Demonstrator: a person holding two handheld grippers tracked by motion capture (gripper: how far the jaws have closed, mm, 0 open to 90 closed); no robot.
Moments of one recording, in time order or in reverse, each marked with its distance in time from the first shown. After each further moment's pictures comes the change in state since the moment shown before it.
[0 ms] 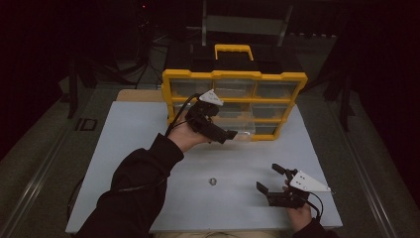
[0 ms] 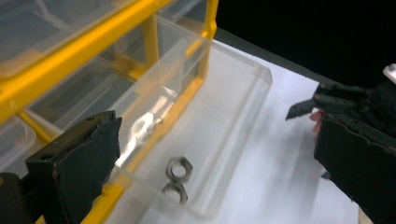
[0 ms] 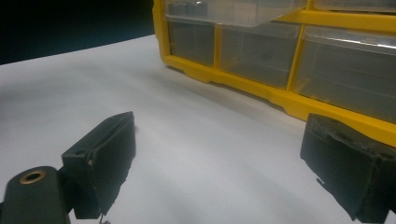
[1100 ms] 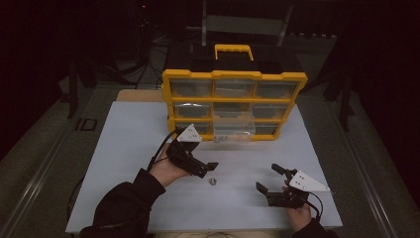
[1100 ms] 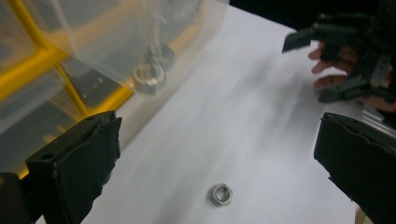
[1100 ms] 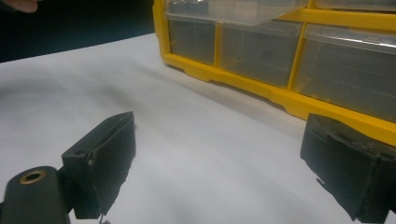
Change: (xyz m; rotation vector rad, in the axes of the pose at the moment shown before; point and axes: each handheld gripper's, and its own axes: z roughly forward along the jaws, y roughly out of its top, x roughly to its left) left arm -0.023 -0.094 -0.007 0.013 0.023 -0.004; right arm 0.001 0.000 0.001 0.005 -0.001 -0.004
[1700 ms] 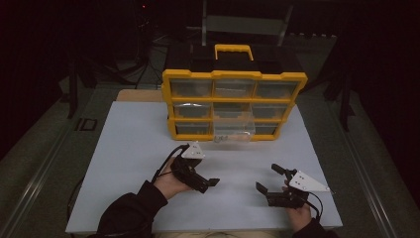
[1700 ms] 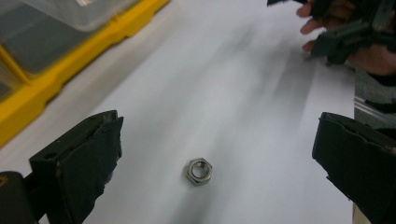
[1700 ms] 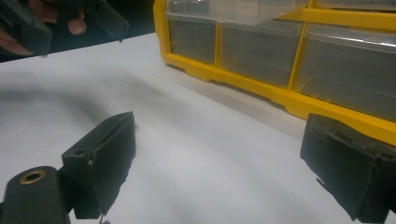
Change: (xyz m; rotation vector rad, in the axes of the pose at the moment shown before) left arm -0.011 -0.039 0.030 0.039 -0.087 0.016; right arm 0.000 0.000 0.000 0.002 0.001 0.001
